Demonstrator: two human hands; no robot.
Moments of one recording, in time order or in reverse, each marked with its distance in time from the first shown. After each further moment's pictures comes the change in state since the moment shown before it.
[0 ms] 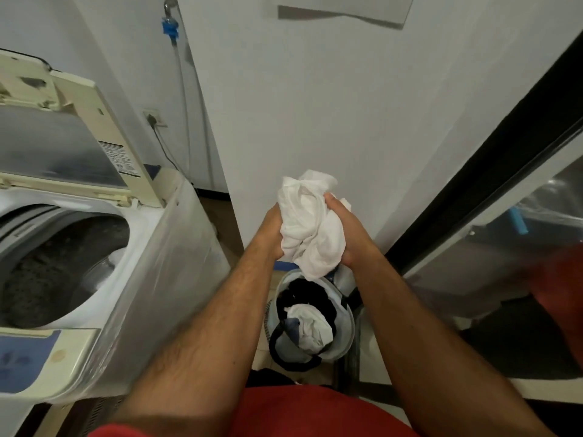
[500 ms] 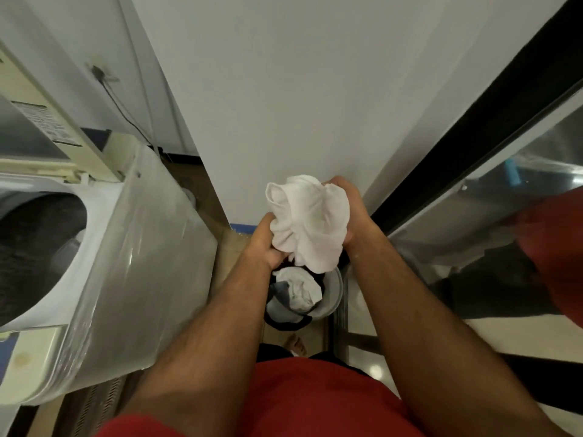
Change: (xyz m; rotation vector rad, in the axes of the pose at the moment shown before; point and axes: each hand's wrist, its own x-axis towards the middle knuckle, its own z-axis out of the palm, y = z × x) left_hand 0.021 -0.094 -0.024 -0.398 -0.081 -0.340; right_hand -0.011 0.007 -0.016 0.068 0.117 0.116
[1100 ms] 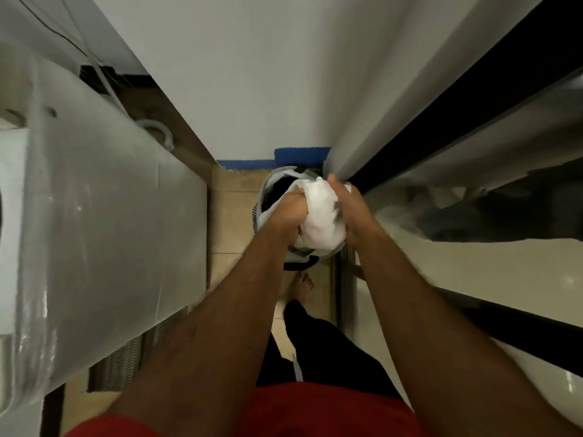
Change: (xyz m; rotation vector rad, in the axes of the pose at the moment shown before) left_hand 0.084 -0.067 -0.028 0.812 0.158 -0.136; right_hand 0.078 0.143 -0.083 -0.186 0.397 0.195
